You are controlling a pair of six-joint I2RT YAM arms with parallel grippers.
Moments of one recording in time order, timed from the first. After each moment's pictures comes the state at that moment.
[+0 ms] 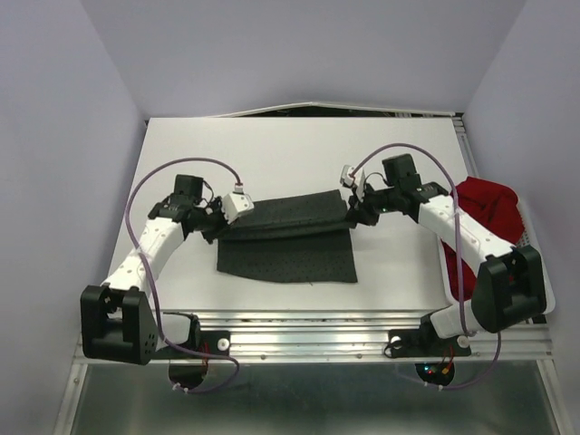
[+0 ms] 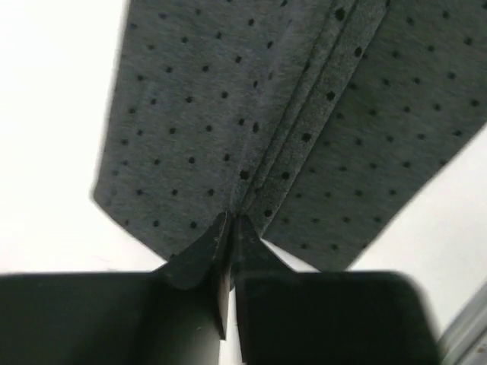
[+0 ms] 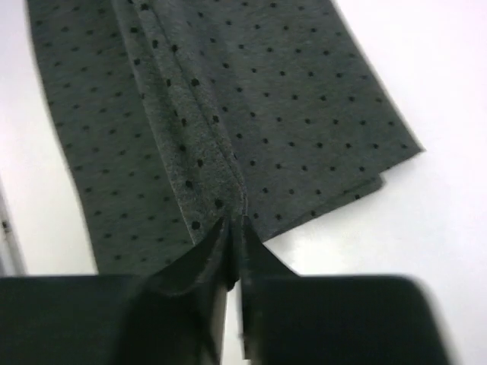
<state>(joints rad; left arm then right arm) -0.12 1.27 0.92 -0.66 0.49 0.89 0.31 1.45 1.08 -0.50 -0.70 -0.66</state>
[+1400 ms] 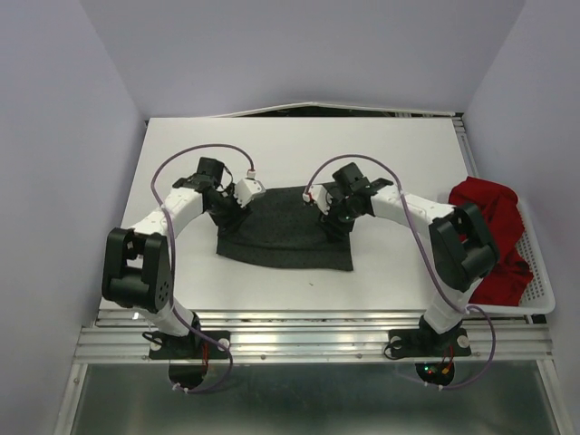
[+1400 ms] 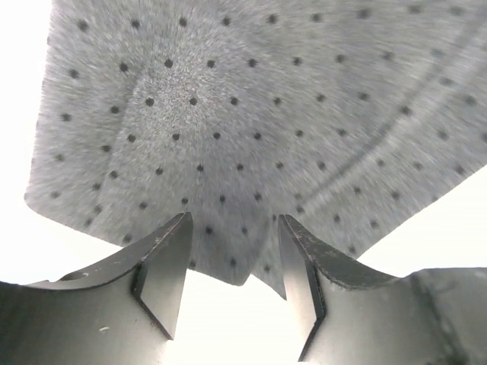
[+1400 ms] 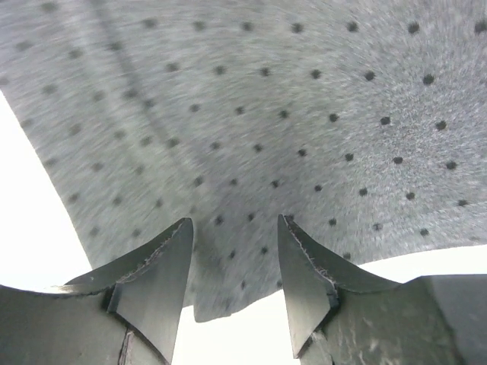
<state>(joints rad) -0.22 1.60 1.05 -0.62 0.33 0.74 0.54 1.79 1.20 -0.55 -0.40 -0.58</state>
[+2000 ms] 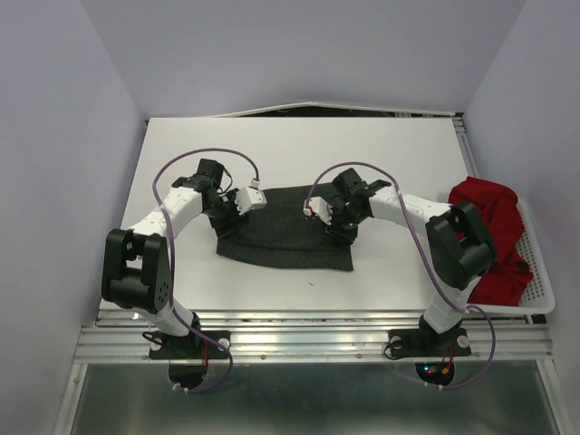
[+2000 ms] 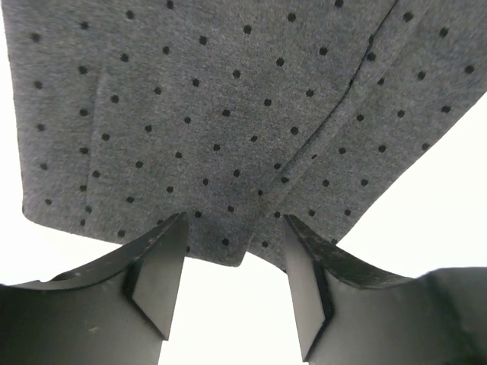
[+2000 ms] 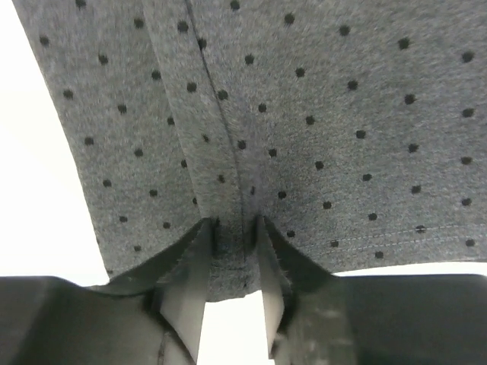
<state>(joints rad) -0.22 1.55 1.06 -0.74 0.35 0.95 0.54 1.79 1.19 -0.67 -0.42 -0.78</state>
